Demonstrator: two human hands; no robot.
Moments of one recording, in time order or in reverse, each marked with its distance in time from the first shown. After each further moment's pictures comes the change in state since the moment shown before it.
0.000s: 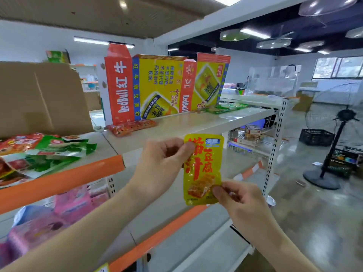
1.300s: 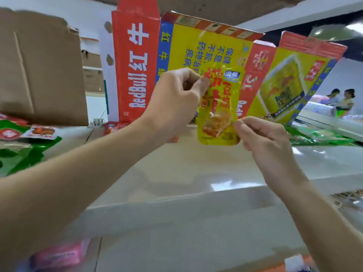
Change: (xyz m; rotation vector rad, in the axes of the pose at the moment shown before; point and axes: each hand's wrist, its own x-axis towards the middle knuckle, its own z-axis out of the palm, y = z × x) left_hand 0.274 -0.093 -0.027 0.342 0.443 0.106; right_hand 0.365 0.069 0.036 0.195 -0.187 -0.392
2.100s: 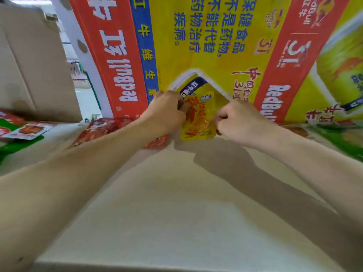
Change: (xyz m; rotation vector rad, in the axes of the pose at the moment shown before) left_hand 0.080 -0.135 0.062 0.958 -0.047 -0.301; right_hand 0.144 0.125 0.020 -0.506 -0.555 0.036
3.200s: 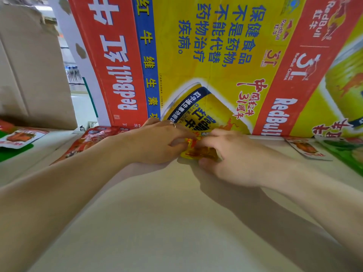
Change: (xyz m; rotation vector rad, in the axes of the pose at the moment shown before) left_hand -0.014 -0.034 -0.006 0.207 -0.440 0.372; right_hand -0.017 -0.004 0.014 -0.219 -0.222 -0.270
